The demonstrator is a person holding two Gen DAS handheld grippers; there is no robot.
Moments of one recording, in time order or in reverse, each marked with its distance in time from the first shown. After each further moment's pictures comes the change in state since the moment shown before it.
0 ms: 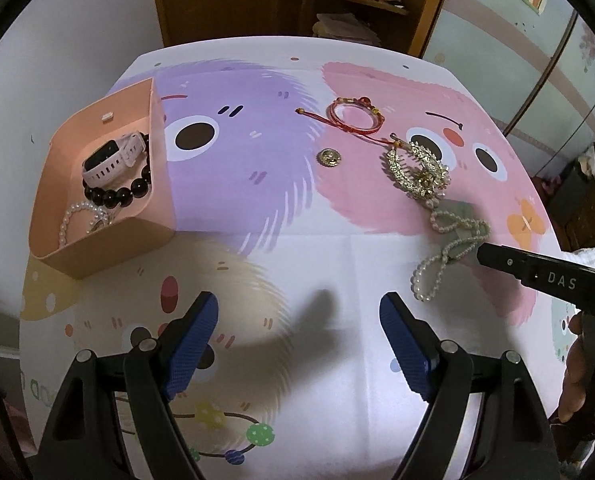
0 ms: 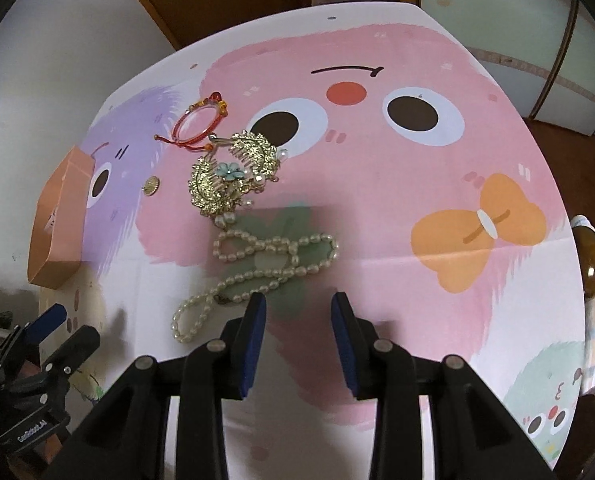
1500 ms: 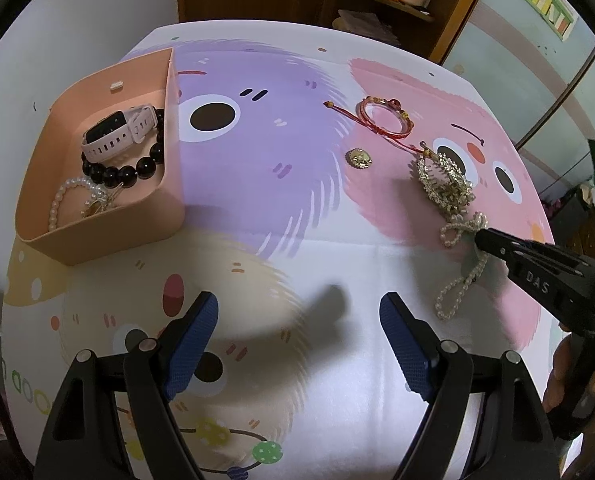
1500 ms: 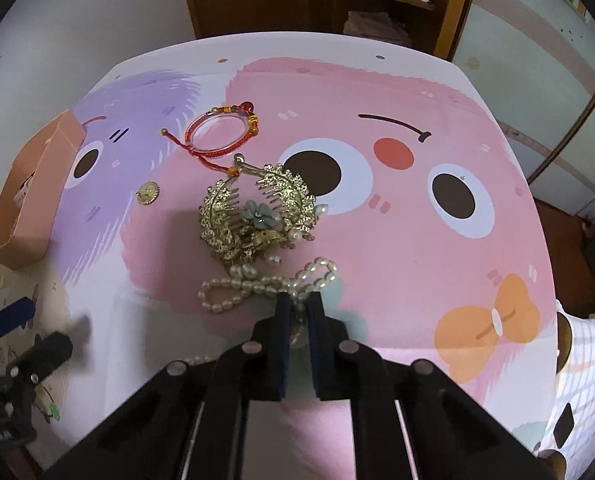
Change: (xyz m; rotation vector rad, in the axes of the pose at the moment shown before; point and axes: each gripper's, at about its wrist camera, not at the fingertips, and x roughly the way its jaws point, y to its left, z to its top) left arm 0.016 0.019 0.008 -0.094 0.027 -0.025; right arm 0.024 0.040 0.030 -0.225 -0.068 -0.141
